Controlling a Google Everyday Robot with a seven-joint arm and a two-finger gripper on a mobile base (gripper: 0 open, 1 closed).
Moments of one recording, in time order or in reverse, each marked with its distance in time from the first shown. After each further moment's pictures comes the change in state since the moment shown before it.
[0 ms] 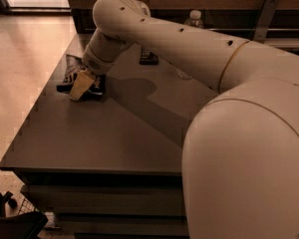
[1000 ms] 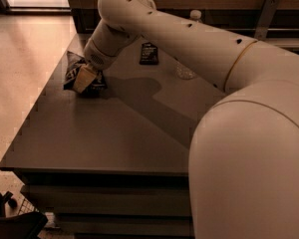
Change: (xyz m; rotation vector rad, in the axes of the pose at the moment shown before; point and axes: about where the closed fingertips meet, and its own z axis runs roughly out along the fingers) arm -0.011 0.001 -0.023 -0.026 -0.048 -0.039
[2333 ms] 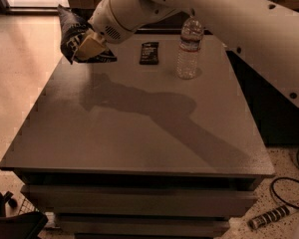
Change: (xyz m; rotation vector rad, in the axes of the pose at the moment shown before) arm -0.045 0.024 -0.126 0.133 -0.243 -0.188
